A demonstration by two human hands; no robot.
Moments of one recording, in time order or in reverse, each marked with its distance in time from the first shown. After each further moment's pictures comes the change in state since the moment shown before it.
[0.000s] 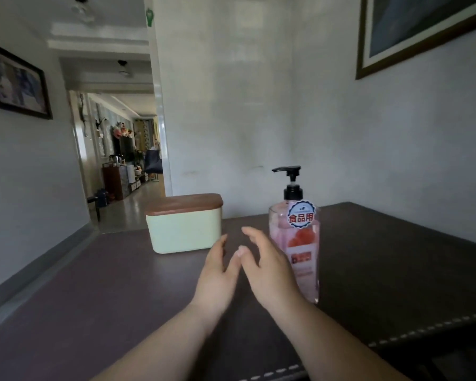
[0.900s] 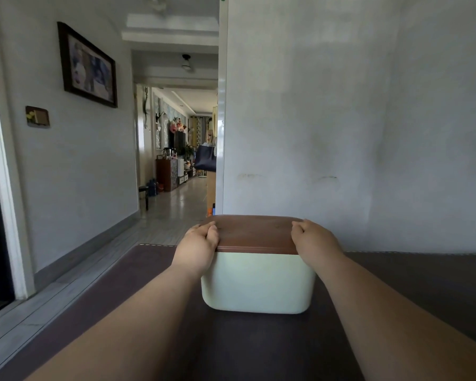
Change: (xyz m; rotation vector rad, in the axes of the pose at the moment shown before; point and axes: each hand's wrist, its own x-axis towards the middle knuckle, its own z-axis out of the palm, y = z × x) left_hand 0.282 -0.176 -0.171 0.380 0.239 -0.195; right_hand 0.310 0.075 0.199 -0.450 -0.219 0.202
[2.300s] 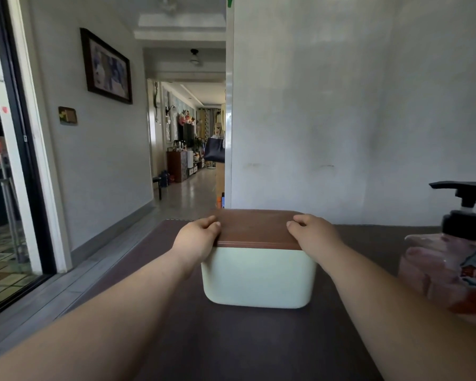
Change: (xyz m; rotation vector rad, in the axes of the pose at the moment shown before) left_hand -0.166 0.050 -0.076 -0.155 -0.030 -0.133; right_hand -0.163 0.002 -0.073 0.218 -0.033 0.001
